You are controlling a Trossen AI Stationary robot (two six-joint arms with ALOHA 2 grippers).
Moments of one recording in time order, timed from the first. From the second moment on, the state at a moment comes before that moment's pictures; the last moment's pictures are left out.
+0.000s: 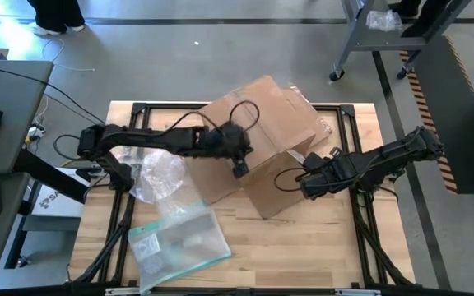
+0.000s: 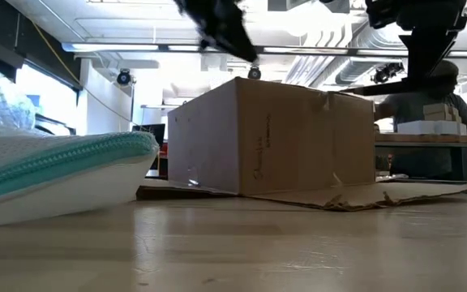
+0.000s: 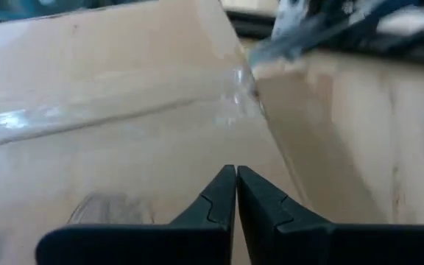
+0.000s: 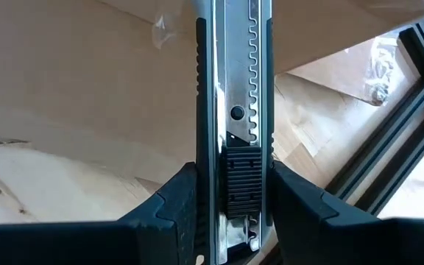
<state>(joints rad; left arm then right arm) 0.04 1.64 1.40 -0.41 -0.28 -0.10 0.31 1.35 1.15 -1.44 0.42 0.99</state>
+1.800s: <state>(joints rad) -0.08 1.55 1.07 -0.36 -0.52 -0.18 0.21 1.34 1.16 -1.32 0.40 0.71</state>
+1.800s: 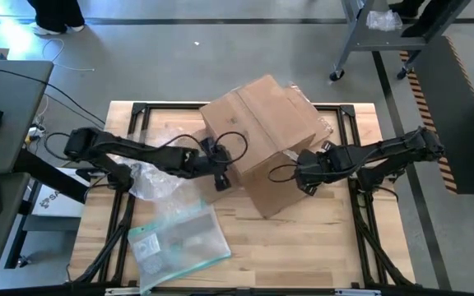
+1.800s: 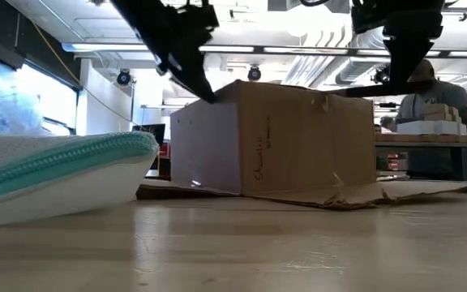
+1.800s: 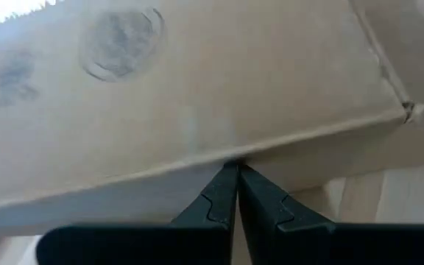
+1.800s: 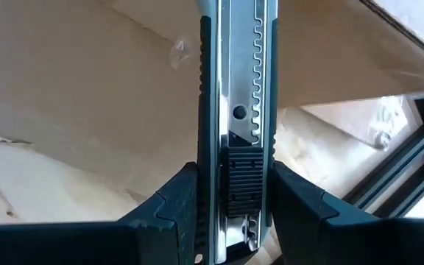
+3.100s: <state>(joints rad) -0.22 1.55 1.00 0.22 -0.52 -0.05 0.42 1.08 1.09 -1.13 0.62 0.66</state>
